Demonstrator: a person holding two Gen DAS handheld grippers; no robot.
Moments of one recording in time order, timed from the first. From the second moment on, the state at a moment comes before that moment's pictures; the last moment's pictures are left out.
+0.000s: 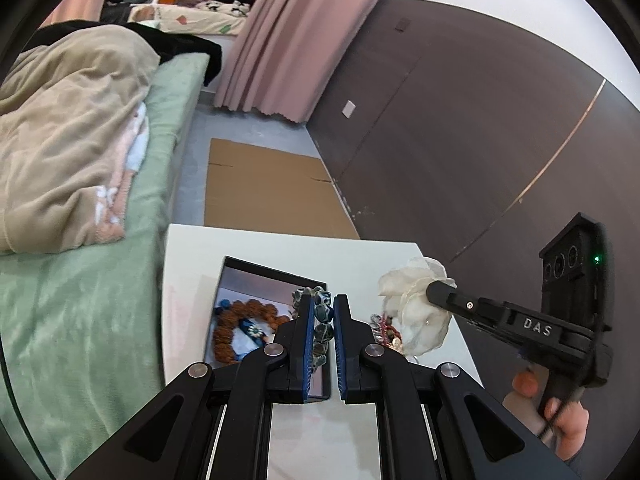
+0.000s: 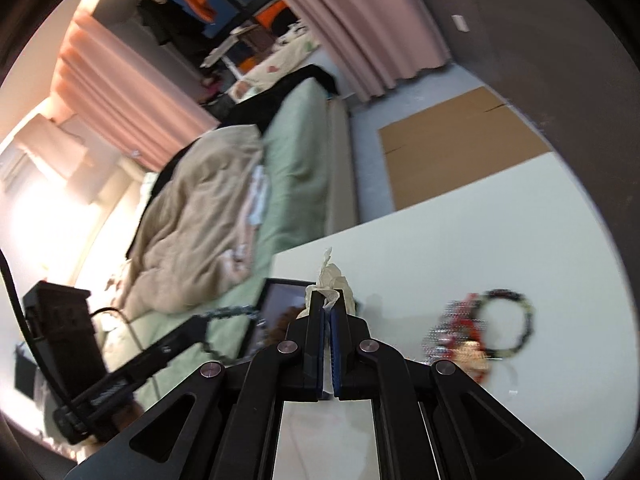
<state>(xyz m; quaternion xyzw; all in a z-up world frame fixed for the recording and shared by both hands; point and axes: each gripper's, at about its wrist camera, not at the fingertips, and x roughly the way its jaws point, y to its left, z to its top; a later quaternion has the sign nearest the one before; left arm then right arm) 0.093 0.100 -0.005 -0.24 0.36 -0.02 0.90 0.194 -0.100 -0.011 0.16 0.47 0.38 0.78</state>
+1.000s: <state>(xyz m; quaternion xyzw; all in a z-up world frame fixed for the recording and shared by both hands) 0.116 0.090 -0.024 -0.24 0.39 -0.01 0.89 0.219 -0.140 -0.071 0.10 0.57 0.29 0.76</state>
